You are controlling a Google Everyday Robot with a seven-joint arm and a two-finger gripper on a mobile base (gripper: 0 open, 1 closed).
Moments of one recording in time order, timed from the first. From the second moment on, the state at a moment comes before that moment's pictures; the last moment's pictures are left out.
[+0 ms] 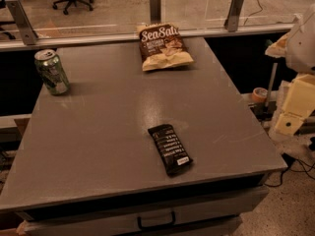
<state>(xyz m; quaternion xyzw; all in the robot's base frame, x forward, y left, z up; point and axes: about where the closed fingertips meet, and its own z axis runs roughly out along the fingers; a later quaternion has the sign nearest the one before) 0.438 -0.216 0.977 -0.60 0.78 -0.04 0.16</state>
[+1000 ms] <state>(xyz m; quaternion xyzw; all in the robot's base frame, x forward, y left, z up) 0.531 -0.173 0.963 -0.62 0.75 -0.01 0.23</state>
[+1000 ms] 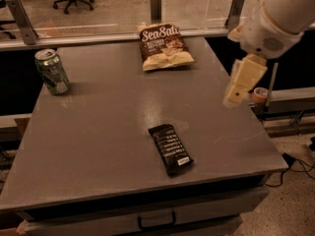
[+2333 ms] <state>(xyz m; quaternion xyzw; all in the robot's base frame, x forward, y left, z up) 0.779 -0.085 0.929 -0.55 0.73 0.09 0.39</state>
